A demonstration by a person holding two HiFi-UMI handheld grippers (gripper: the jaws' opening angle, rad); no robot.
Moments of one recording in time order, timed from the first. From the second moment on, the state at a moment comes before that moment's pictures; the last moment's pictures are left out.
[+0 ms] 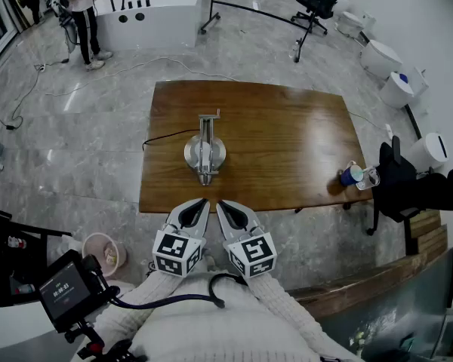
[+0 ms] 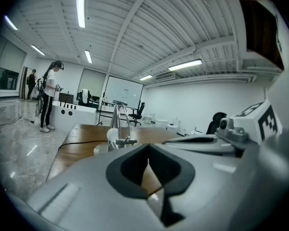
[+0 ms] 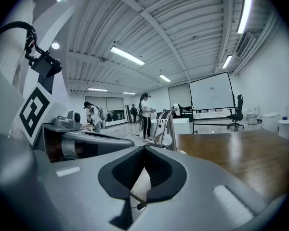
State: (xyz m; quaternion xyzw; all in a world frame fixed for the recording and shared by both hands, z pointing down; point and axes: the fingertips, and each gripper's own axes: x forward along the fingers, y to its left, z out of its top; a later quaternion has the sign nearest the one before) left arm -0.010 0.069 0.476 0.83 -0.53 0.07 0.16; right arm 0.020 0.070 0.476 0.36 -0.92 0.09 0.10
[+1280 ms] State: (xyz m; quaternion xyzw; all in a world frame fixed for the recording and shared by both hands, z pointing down) left arm -0.063 -0.067 0.464 0.90 -0.41 0.14 -0.01; right arm -0.032 -0.115 0.498 0.19 -0.97 0.11 0.11
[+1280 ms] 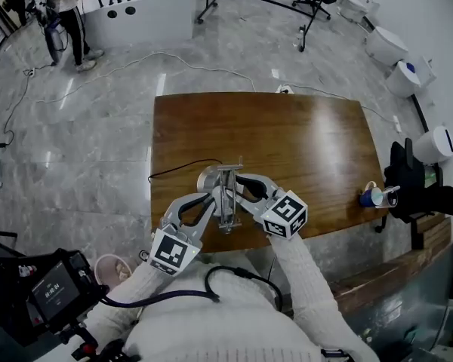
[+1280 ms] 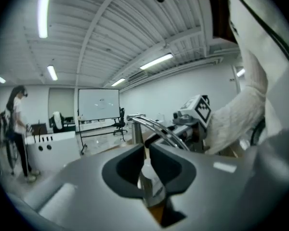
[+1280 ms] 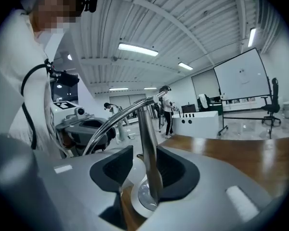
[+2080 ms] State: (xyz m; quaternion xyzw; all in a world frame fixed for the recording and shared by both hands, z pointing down) left arm -0.036 -0.045 0.471 0.74 -0.12 0.32 -0.58; right arm -0.059 -0.136 0.515 0.10 -0.97 0.19 0.09
